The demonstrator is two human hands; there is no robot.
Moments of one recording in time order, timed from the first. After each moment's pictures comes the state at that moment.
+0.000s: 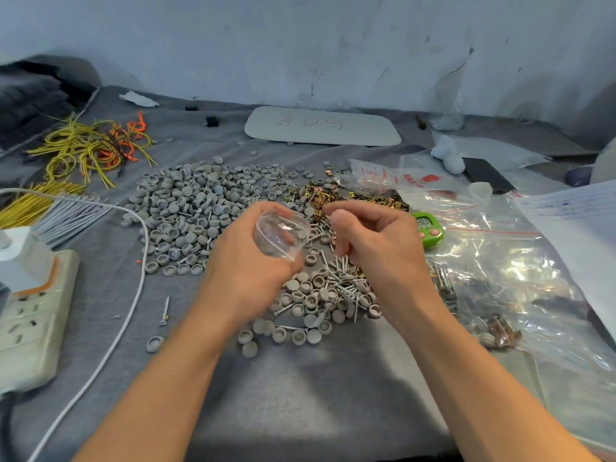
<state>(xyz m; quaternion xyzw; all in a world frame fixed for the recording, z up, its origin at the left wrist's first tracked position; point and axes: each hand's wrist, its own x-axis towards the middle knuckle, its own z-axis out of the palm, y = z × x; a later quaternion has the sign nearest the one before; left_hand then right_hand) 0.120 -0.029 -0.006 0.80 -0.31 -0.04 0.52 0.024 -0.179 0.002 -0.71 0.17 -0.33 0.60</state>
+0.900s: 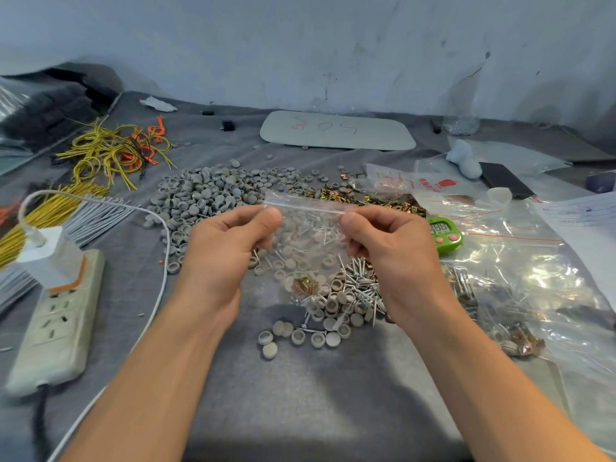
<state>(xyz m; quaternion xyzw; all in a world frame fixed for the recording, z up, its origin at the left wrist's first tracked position) 0.141 -0.011 0.010 0.61 -0.14 -0.14 0.77 0.035 -0.168 0.007 -0.64 0.19 -0.31 0.68</state>
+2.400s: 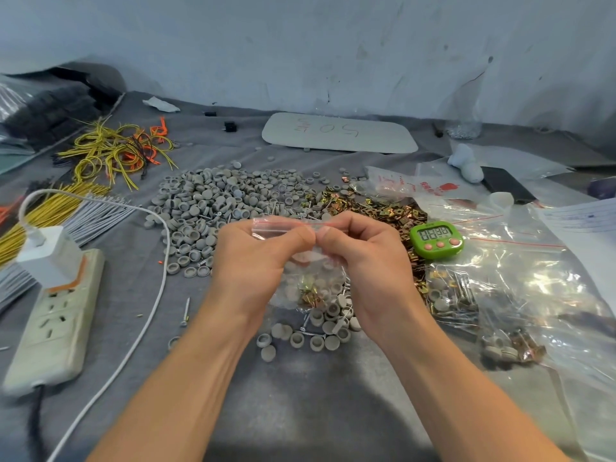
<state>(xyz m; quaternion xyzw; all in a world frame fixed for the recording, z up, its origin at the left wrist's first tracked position) 0.122 -0.027 0.009 0.63 -0.18 -0.13 0.74 0.044 -0.142 0.007 -0.65 0.11 -0.27 0.70</state>
